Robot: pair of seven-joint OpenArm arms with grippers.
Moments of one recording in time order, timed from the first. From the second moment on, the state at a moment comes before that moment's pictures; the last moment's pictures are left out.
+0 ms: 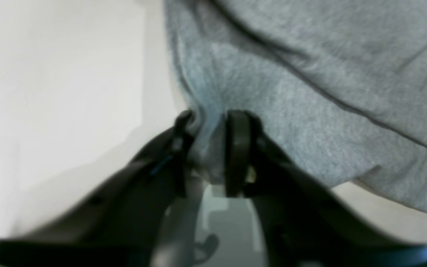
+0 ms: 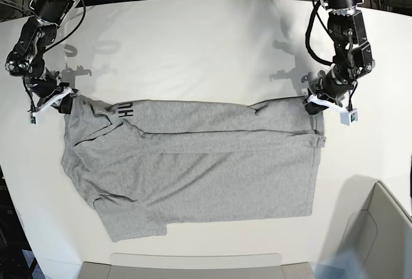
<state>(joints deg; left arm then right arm) 1.4 -13.8 -18.3 75.9 -37.6 -8.2 45.3 6.3 16.8 35.9 65.1 18.8 41.5 -41.2</state>
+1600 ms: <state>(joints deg) 29.6 -17.8 -25.4 91.9 -40.2 -9.8 47.0 -15.4 19.6 41.6 81.0 21.4 44.1 -43.8</state>
